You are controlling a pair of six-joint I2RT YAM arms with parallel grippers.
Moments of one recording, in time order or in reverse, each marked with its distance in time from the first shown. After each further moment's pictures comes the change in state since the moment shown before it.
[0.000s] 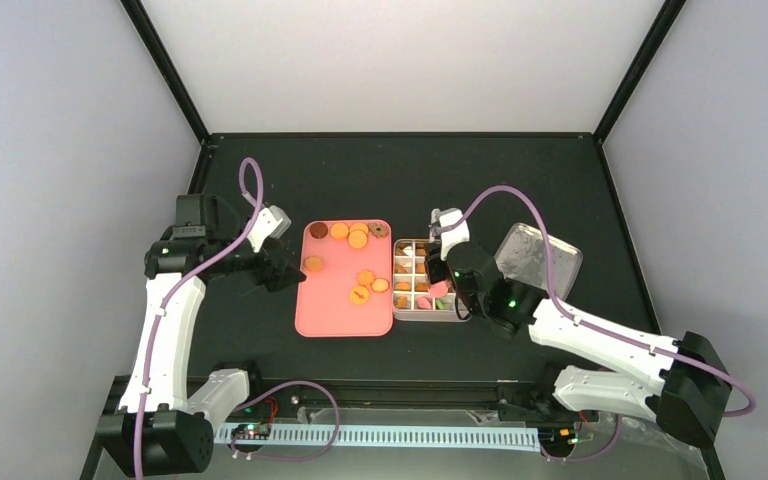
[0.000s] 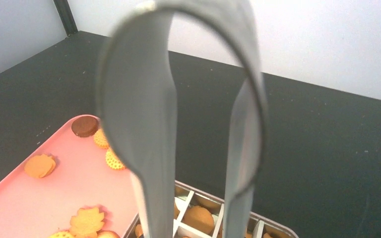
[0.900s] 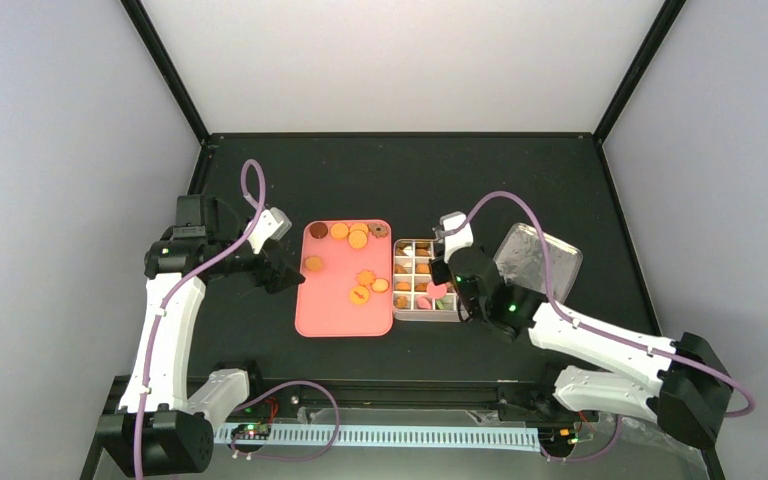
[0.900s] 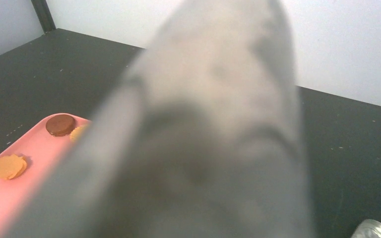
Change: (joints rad) left arm 0.000 0.000 0.000 -0.018 -0.016 0.024; right arm 0.000 0.012 -0.034 0.054 0.063 -0.038
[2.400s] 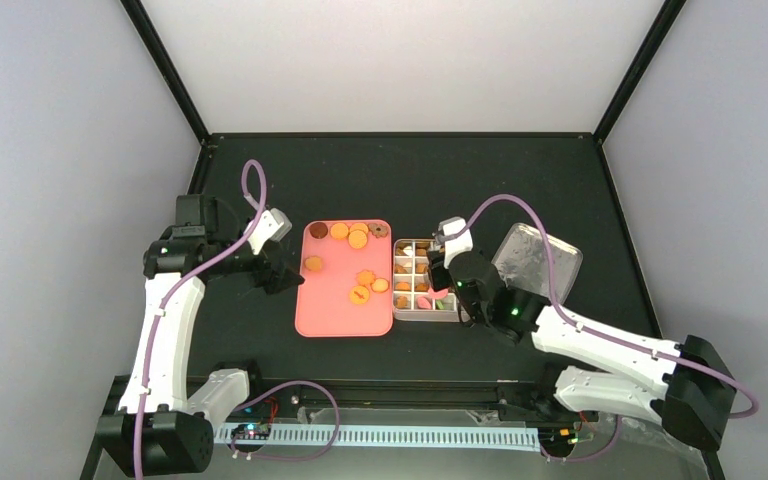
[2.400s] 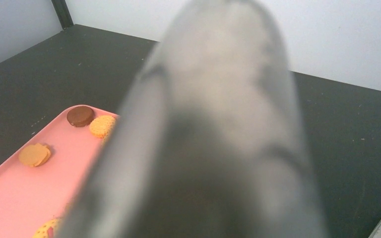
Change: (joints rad) left arm 0.000 0.000 0.008 -0.021 -0.001 0.026; right arm 0.024 -0.035 -0.019 -0.035 -0.030 0.043
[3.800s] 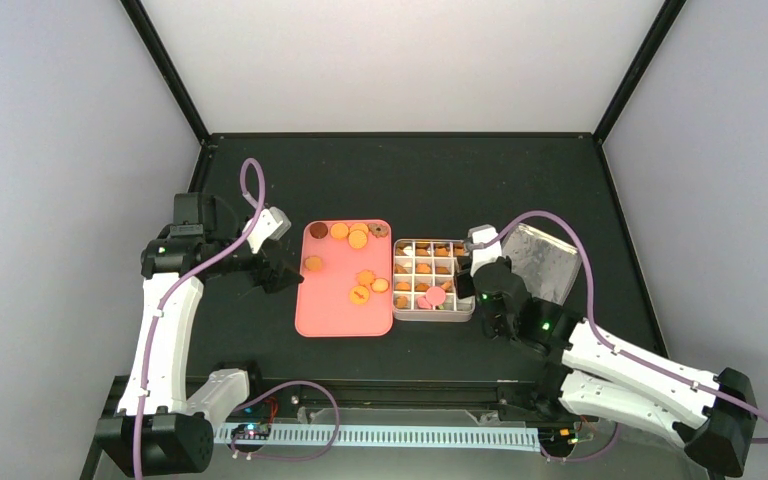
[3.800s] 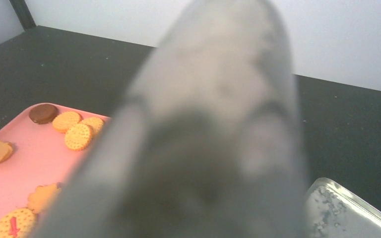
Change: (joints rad) left arm 0.000 0.000 0.029 -0.021 0.001 0.004; right arm 0.004 -0.235 -0.055 -0.212 0.116 0.028
